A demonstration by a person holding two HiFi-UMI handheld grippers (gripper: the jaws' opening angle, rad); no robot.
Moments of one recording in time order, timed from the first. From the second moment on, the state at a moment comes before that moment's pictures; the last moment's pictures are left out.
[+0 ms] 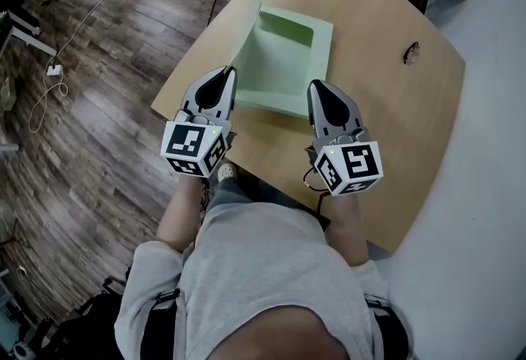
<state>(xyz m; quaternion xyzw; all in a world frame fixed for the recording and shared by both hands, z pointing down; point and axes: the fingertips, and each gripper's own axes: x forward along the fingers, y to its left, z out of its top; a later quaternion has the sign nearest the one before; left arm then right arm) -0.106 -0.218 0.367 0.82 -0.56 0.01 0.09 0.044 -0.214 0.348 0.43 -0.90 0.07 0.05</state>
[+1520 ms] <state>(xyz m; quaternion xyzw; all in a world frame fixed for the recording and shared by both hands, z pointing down) 0.041 -0.222 0.443 0.87 -0.46 0.11 0.14 0.152 -0.225 0.379 0.46 -0.88 0.10 0.05</state>
